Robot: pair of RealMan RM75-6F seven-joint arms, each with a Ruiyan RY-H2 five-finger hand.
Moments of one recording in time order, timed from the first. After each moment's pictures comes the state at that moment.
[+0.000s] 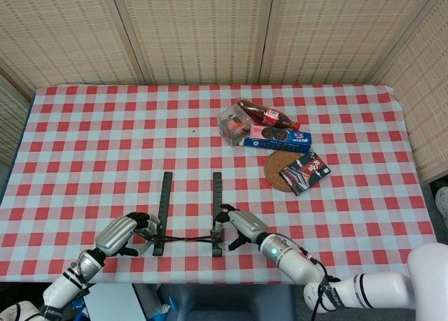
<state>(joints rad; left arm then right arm) -0.50 -1.36 0.11 -1.49 1.65 1.12 -0.37 0.83 -1.56 0.10 -1.76 -0.90 0.77 0.01</state>
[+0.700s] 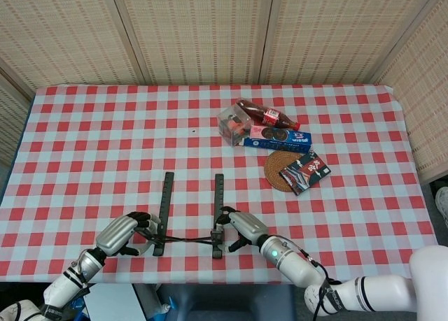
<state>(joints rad) -0.51 -1.36 0.11 -1.49 1.65 1.12 -0.37 0.81 -1.56 0.10 -1.78 -0.90 0.78 -0.02</state>
